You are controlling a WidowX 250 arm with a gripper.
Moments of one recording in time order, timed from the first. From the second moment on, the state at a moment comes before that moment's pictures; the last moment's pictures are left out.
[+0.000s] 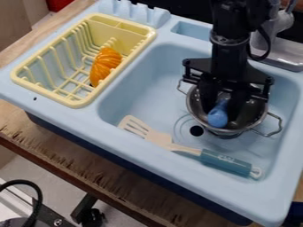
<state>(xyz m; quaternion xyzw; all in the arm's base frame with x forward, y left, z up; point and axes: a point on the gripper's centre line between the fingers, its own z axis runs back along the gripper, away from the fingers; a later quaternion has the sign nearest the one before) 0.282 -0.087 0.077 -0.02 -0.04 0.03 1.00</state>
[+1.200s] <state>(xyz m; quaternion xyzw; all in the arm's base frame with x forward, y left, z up) 0.282 -0.037 0.147 -0.05 -0.13 0.03 0.99</state>
